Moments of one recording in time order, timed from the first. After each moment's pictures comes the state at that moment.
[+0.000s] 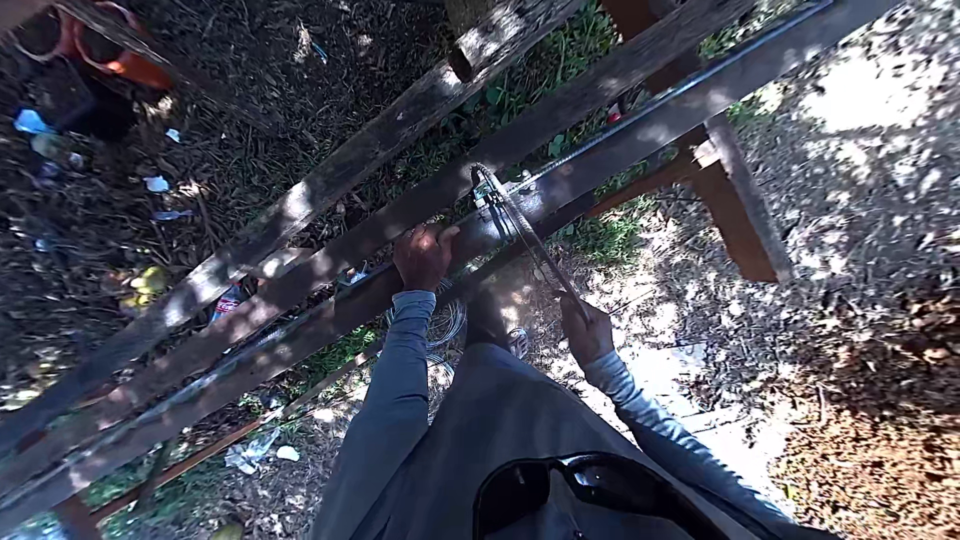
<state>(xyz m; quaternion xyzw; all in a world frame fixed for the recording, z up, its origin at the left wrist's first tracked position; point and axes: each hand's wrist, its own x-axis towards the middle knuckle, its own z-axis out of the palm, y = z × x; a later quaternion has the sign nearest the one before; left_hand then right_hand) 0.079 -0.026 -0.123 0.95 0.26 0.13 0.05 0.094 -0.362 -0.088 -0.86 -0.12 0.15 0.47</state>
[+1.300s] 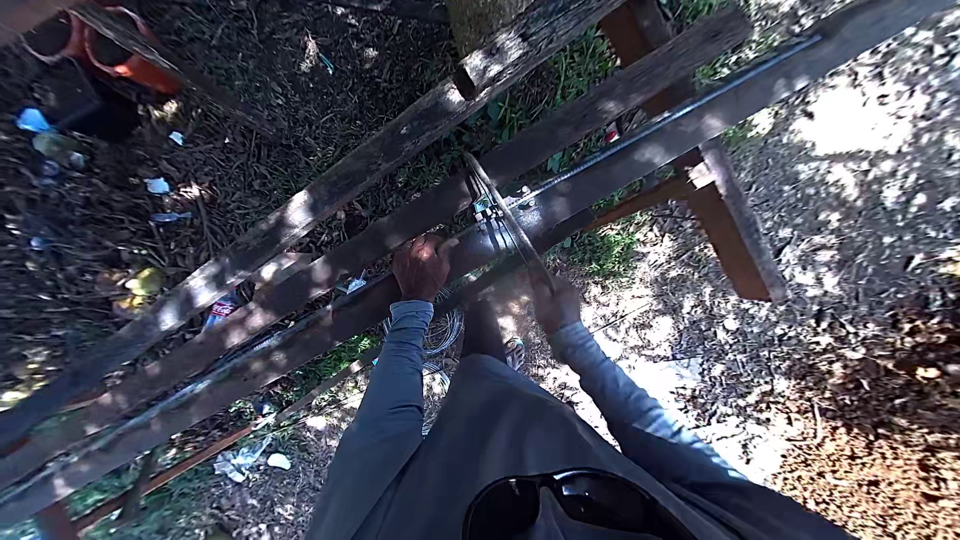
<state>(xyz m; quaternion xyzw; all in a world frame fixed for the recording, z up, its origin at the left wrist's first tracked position) 0.082 -0.027 -0.119 0.95 0.28 0.10 0.07 0.141 -0.282 -0.053 -0.88 -0.11 0.20 0.41</state>
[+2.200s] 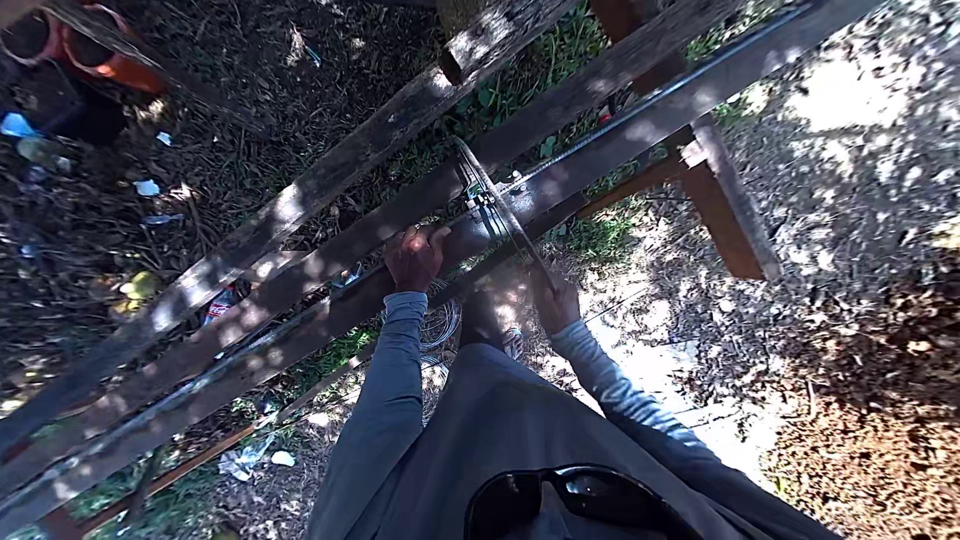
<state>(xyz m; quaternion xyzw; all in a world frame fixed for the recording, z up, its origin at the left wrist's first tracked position) 0.076 -0.027 -0.125 0.96 0.27 0.11 0.04 0.116 -0.319 -0.094 -0.86 -0.12 0.16 0.47</state>
